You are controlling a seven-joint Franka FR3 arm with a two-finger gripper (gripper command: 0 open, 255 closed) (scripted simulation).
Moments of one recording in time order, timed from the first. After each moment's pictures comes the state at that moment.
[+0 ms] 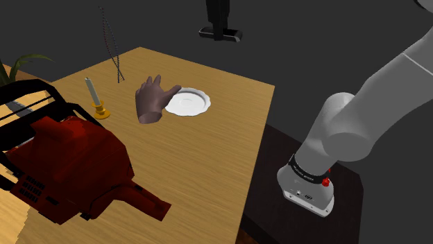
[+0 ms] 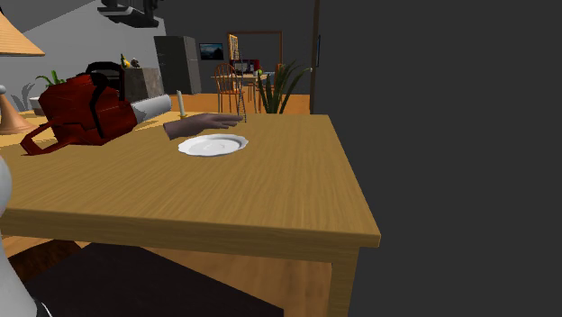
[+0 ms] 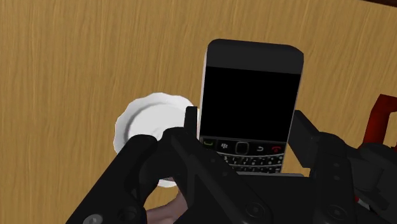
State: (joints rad) arm 0.20 -0.29 0.14 -1.78 0.02 1.27 -0.12
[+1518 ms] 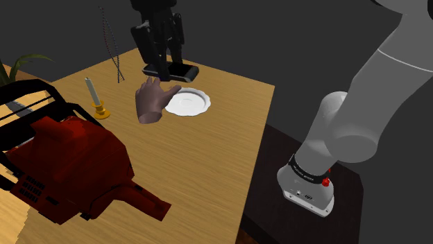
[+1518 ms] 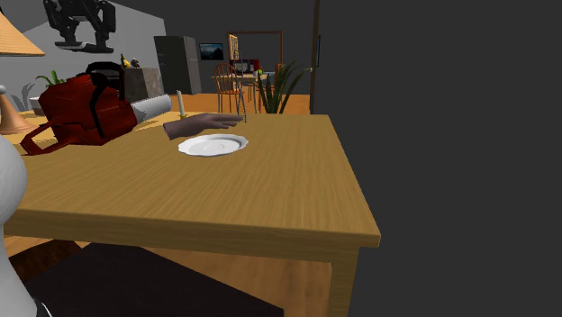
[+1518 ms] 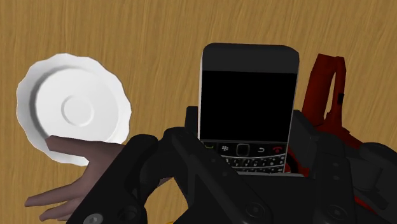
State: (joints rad) arm 0.32 -0.07 0.34 -1.67 0.07 1.40 0.21
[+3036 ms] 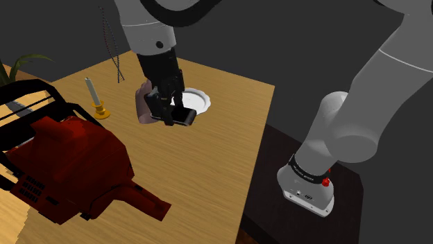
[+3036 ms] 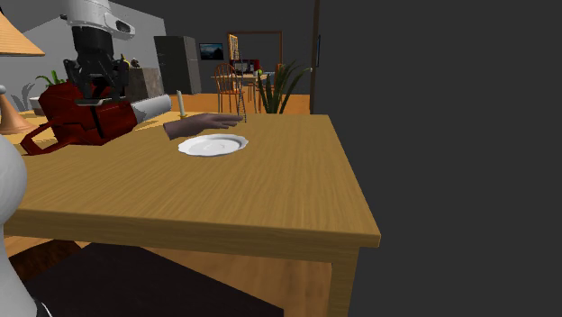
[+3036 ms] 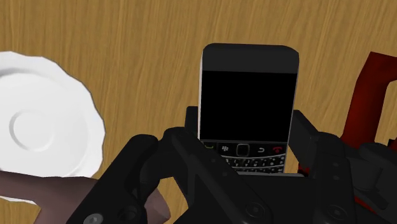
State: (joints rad) arm 0.32 -0.08 0.34 -2.00 0.08 1.71 0.20
